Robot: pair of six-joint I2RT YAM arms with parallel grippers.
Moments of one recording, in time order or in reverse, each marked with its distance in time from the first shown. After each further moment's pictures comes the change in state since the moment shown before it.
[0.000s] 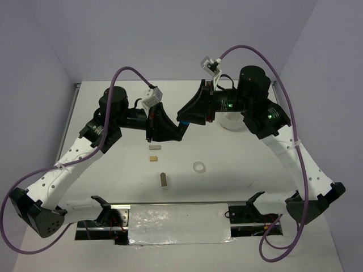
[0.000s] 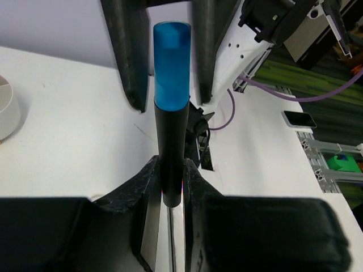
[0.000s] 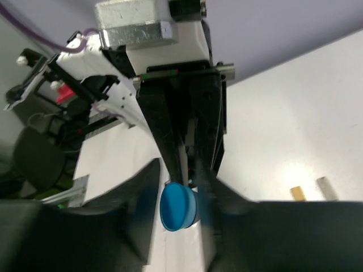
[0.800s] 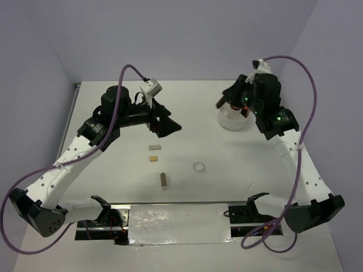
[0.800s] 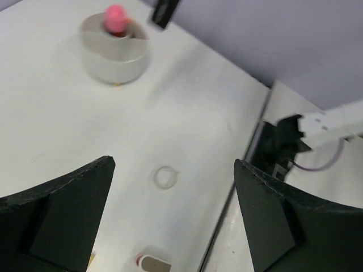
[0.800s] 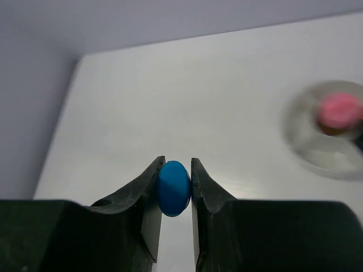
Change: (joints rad) left arm 0.017 0.014 0.049 -0.192 -0.428 0.045; right arm -0.237 -0.080 -0.174 -0.146 0.794 0.006
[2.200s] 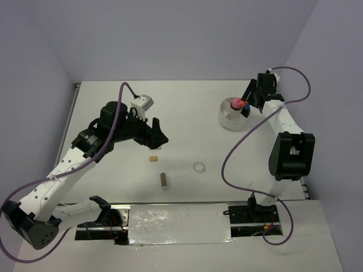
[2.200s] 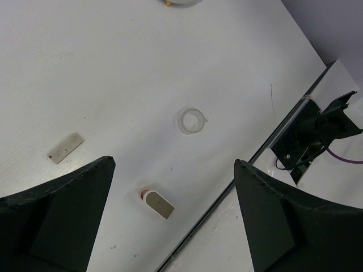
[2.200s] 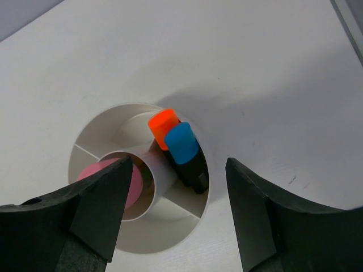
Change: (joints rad) left arm 0.008 -0.137 -0.161 -0.240 -0.300 -0.056; right arm -0.395 0.523 -0.050 0.170 0.289 -0.034
